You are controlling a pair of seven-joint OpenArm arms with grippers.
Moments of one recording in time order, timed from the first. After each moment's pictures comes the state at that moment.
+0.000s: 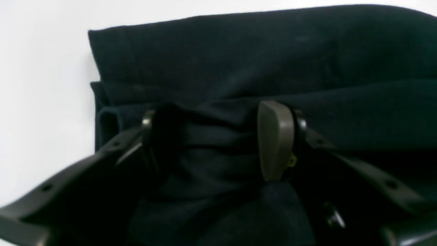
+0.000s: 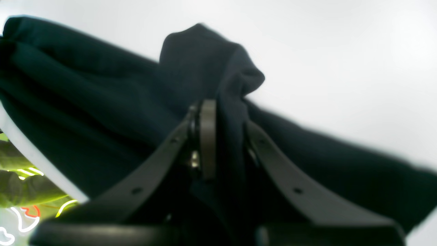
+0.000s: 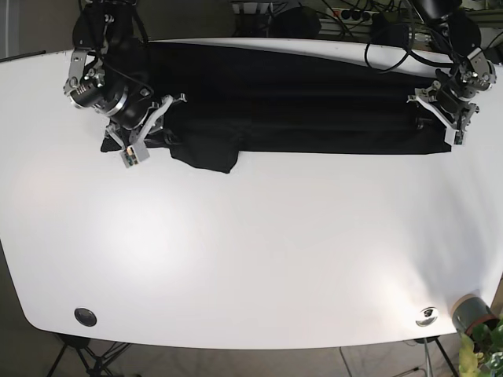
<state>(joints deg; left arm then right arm) 11.8 -15.5 -37.8 80.5 -15.1 -40.2 38.7 -14.1 6.0 15.5 111.9 32.7 30.0 -61.1</state>
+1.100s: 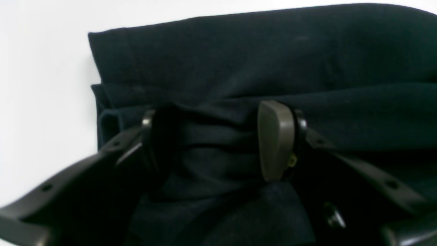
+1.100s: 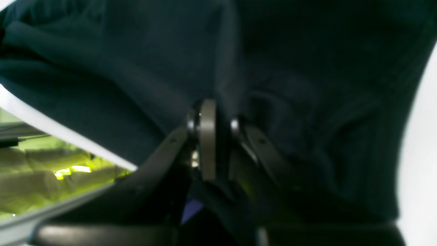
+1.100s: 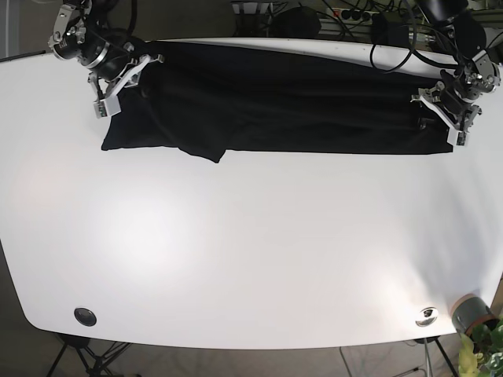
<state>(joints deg) 11.8 -17.2 -37.5 79.1 -15.7 -40.6 38.2 -27.7 5.5 27.7 111.0 40.6 30.2 -60.2</state>
